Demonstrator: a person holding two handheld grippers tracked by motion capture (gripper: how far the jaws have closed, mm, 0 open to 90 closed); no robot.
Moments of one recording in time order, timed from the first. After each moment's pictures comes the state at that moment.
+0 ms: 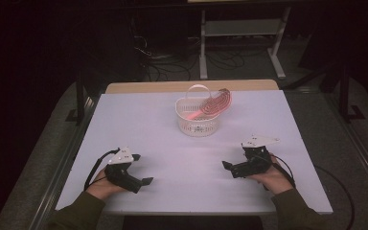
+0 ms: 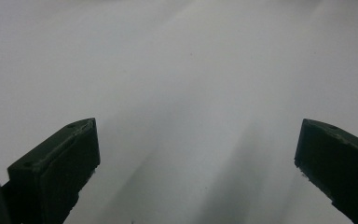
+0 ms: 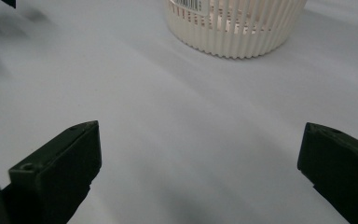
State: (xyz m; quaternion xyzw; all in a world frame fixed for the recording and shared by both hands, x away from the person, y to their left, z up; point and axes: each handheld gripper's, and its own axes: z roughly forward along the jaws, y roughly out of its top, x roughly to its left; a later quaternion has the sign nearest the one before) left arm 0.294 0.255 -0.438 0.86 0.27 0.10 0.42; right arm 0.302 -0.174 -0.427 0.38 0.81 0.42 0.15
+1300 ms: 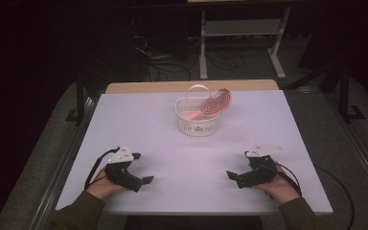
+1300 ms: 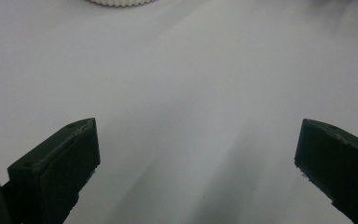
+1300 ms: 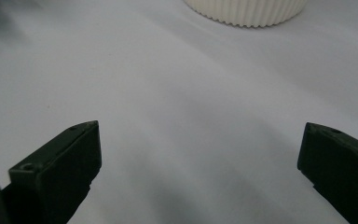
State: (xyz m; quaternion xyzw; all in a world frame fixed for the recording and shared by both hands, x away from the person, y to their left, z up) left arm 0.294 0.253 -0.434 0.86 0.27 0.10 0.43; right arm 0.282 -0.185 -0.438 0.37 0.82 0.41 0.13
